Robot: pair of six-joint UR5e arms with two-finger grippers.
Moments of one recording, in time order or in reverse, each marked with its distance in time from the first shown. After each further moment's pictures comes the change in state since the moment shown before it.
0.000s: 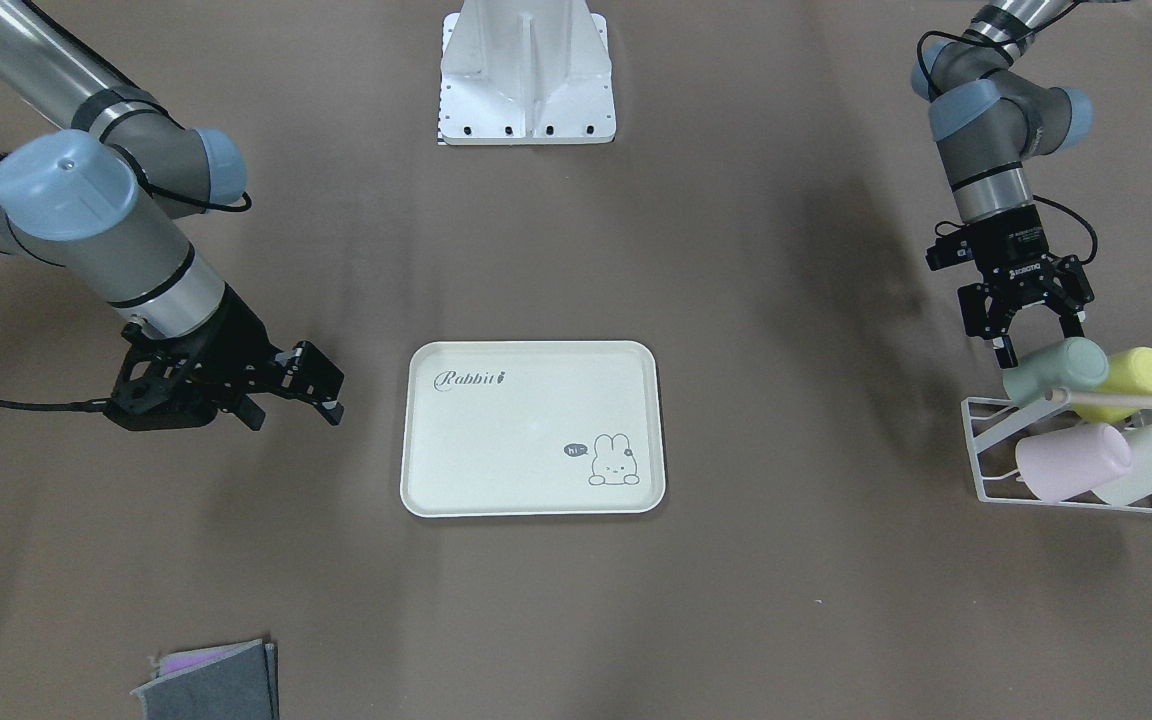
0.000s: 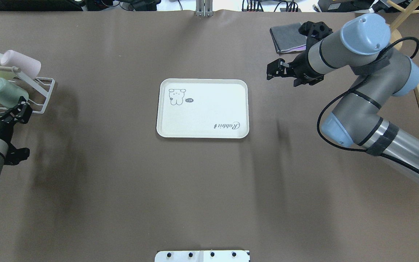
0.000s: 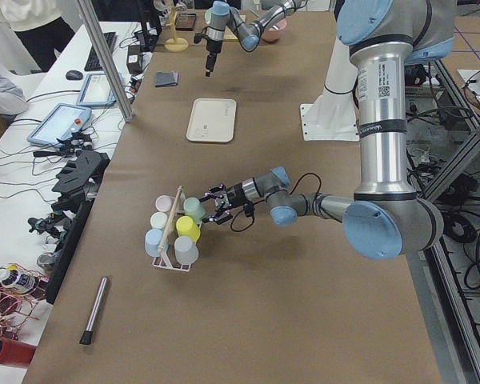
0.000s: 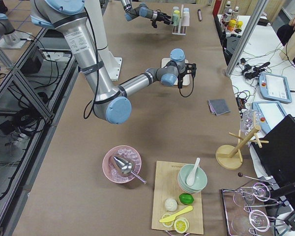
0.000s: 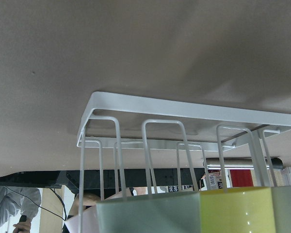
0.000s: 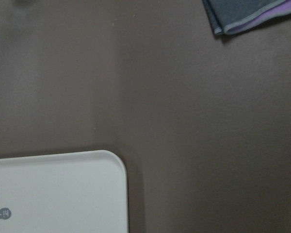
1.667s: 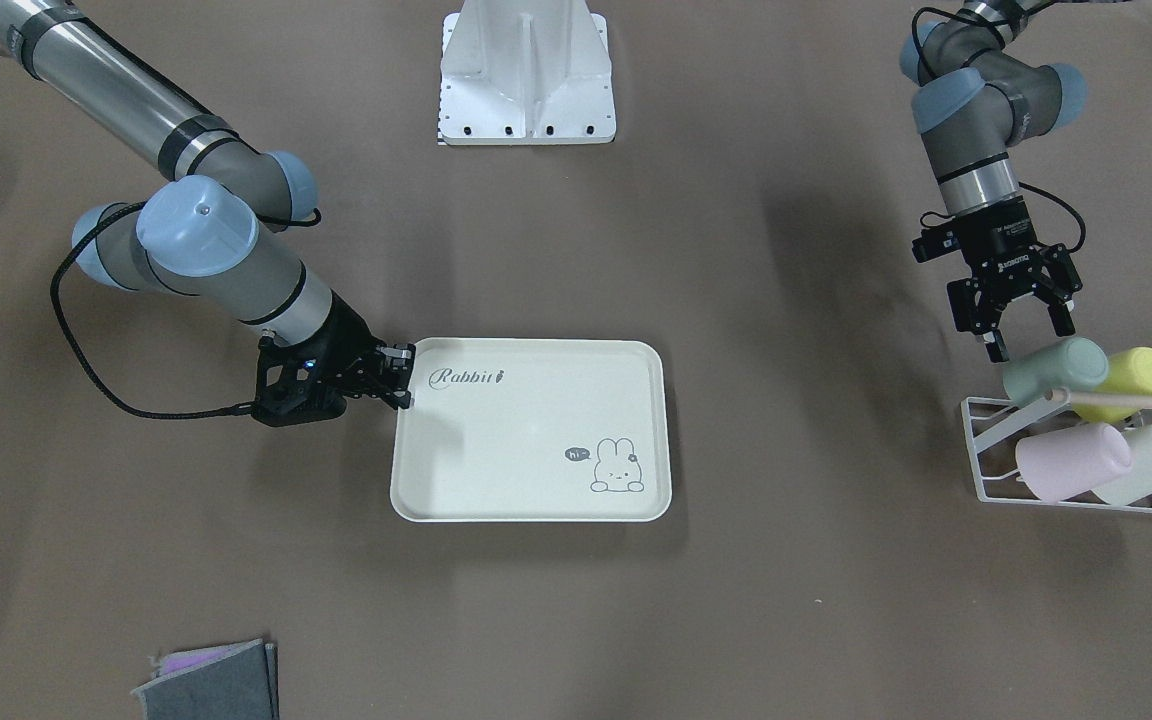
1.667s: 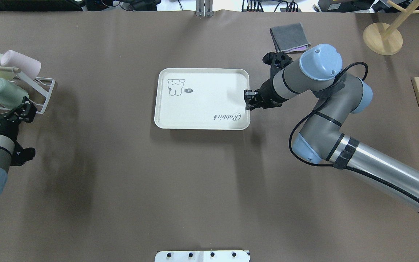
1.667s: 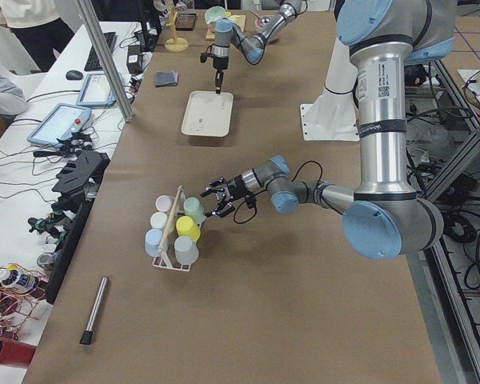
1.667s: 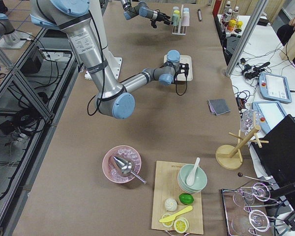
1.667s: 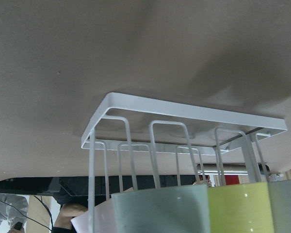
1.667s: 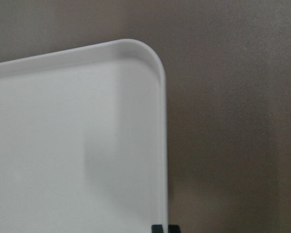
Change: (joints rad) left arm 0.004 -0.006 -0.107 0.215 -0.037 -0.090; right arm -0.148 0.099 -0.233 0.247 0.052 0.103
